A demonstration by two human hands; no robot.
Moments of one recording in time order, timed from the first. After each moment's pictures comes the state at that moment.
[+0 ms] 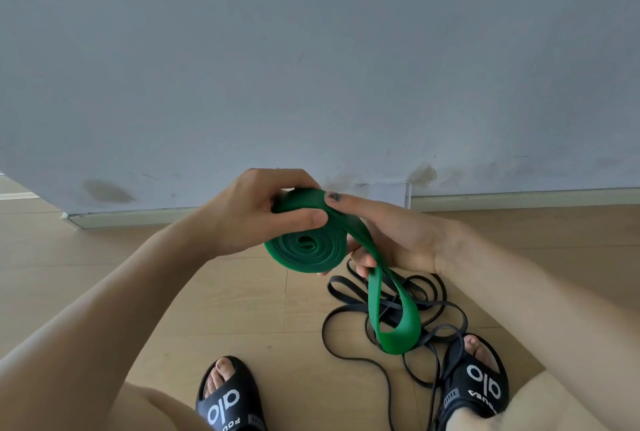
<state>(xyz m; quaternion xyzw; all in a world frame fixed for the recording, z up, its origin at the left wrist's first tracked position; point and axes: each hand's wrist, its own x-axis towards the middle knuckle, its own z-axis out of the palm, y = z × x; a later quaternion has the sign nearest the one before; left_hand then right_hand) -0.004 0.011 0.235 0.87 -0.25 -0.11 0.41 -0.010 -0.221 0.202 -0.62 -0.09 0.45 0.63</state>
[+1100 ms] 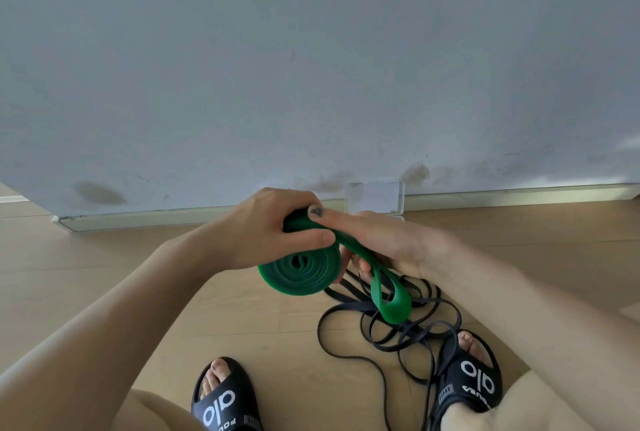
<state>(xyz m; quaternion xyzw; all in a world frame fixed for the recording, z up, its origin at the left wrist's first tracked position) -0.011 -0.009 0.223 0.90 -0.26 -0.14 0.32 -0.018 -0.214 0.204 -0.74 -0.05 0.40 0.53</state>
